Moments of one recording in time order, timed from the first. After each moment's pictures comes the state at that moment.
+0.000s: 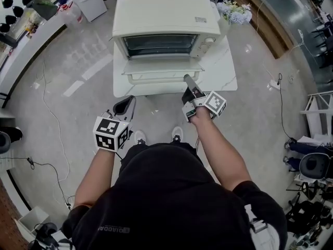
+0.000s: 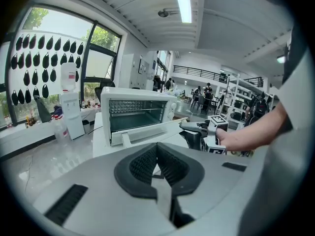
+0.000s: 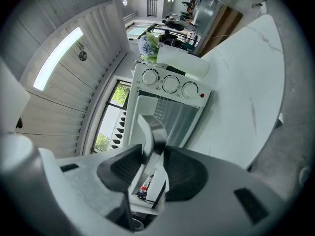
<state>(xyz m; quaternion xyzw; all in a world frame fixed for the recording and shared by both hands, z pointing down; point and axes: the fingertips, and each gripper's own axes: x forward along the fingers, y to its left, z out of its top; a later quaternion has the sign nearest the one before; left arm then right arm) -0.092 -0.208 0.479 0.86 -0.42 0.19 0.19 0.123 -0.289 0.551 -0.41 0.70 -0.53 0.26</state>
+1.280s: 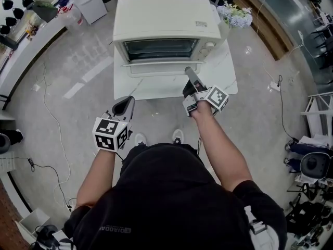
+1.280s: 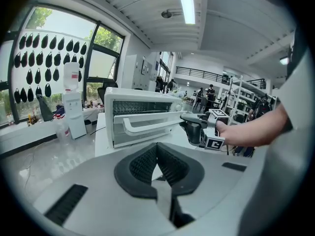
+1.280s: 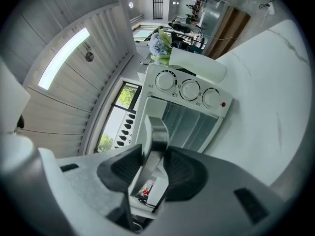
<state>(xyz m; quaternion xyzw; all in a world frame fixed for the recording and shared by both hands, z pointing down) -0.101 -0.223 0.479 0.86 -0.44 0.19 0.19 0.121 -0.325 0.513 -0.41 0.71 -0.50 0.28</state>
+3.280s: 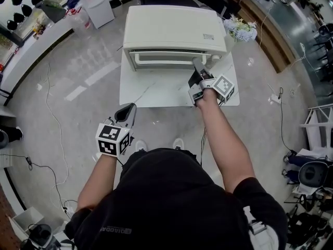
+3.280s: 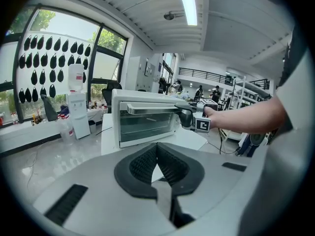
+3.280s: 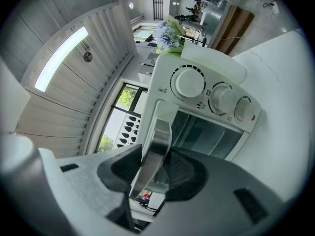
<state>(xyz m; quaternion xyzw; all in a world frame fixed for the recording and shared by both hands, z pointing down) -0.118 -0.222 0.476 0.85 -0.45 0.18 0.19 0.124 -0.398 0.474 -0.40 0.71 -0.49 0.29</state>
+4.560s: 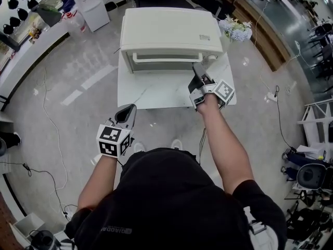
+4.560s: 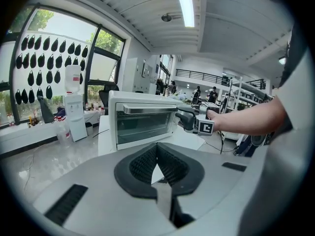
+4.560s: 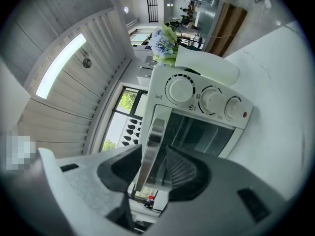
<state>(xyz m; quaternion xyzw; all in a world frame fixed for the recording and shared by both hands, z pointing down) -0.118 -0.225 0.475 0.86 -0.44 0.17 0.18 0.130 -0.381 0.475 -0.40 0.70 -0.51 0.31</state>
